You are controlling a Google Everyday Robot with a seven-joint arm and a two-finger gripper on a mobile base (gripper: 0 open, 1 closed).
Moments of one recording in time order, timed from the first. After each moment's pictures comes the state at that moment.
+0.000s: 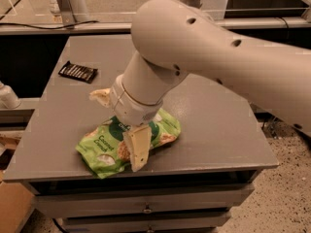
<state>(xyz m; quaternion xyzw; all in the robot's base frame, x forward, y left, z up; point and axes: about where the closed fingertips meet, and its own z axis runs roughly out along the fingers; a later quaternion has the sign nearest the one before) 0.424 0.088 0.852 -0.87 0.42 0.10 0.23</state>
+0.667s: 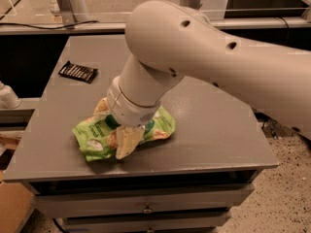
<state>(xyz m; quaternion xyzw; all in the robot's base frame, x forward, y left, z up) 0.423 0.090 0.851 -0.87 0.42 0.09 0.23</state>
